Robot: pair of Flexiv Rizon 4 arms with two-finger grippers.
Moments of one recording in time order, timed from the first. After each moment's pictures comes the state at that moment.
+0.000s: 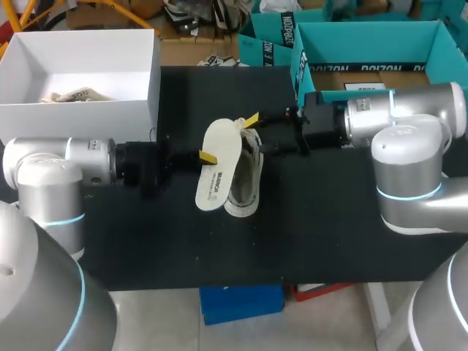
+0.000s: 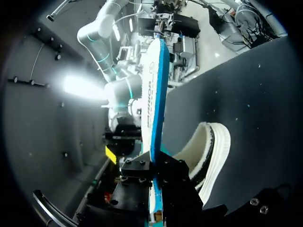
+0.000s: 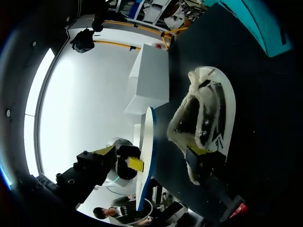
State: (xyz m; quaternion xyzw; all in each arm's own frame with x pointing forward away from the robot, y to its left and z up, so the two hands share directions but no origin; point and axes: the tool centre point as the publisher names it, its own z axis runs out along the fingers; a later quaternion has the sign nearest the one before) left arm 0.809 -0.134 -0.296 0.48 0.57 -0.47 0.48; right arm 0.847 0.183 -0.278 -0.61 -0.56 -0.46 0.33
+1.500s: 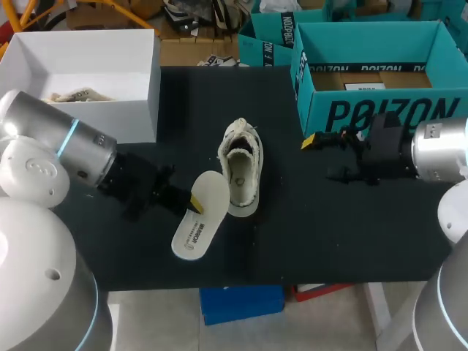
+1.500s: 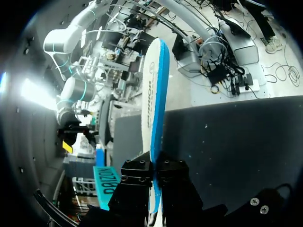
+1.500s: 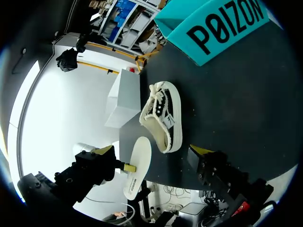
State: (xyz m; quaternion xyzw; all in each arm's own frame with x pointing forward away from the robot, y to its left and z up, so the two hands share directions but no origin) left arm 0.723 -0.112 -0.334 0.61 0.64 -0.39 0.27; right arm 0.760 0.077 -0.250 -0.71 -0.52 -0.43 0.20
